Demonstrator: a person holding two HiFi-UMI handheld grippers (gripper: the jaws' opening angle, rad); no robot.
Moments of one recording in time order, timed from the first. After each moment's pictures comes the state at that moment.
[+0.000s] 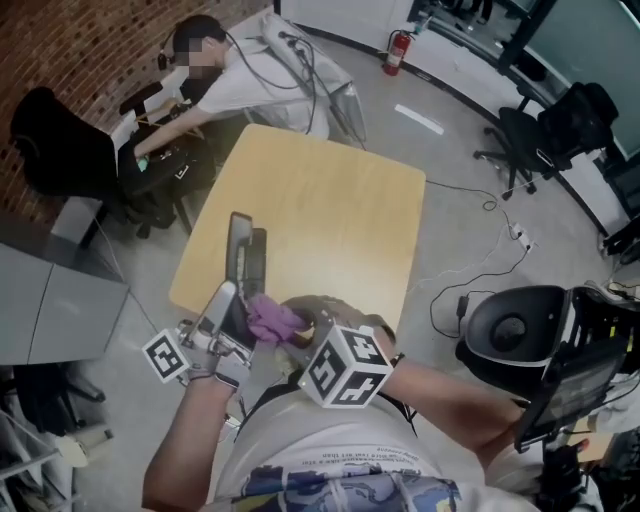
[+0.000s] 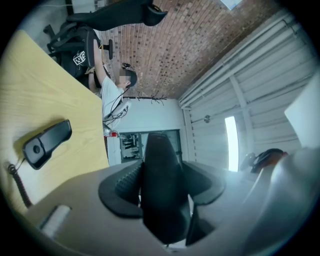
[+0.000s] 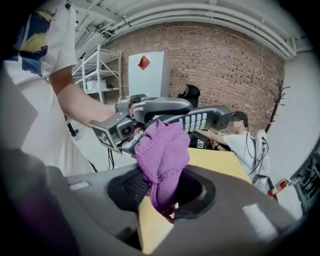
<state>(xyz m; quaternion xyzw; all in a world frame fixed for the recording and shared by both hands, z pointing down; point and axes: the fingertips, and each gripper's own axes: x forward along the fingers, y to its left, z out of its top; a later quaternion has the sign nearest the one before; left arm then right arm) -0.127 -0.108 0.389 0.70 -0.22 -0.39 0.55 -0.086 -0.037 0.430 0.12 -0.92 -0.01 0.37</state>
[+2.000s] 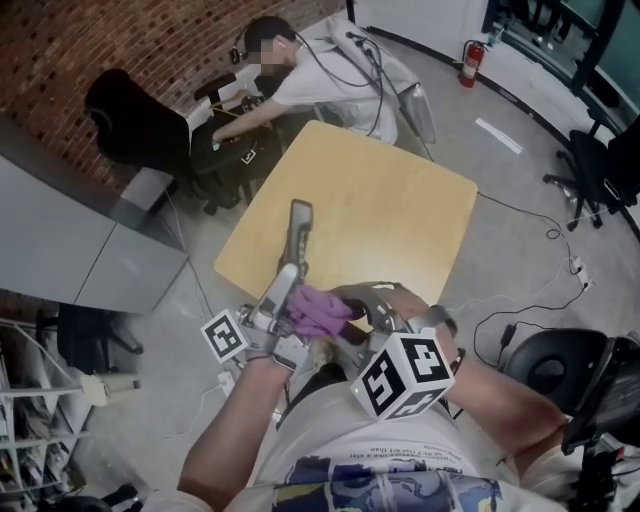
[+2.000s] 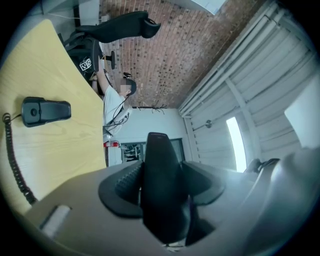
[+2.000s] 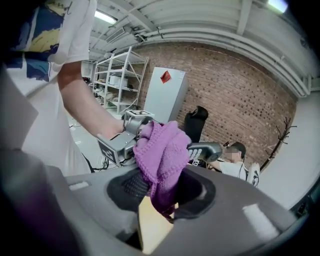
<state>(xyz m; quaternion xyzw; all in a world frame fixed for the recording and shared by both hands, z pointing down) -0.060 -0.096 0.382 0.68 -0.28 -0.43 0.52 -0.017 -0.022 0.371 0.07 -0.93 -0.16 0.33</state>
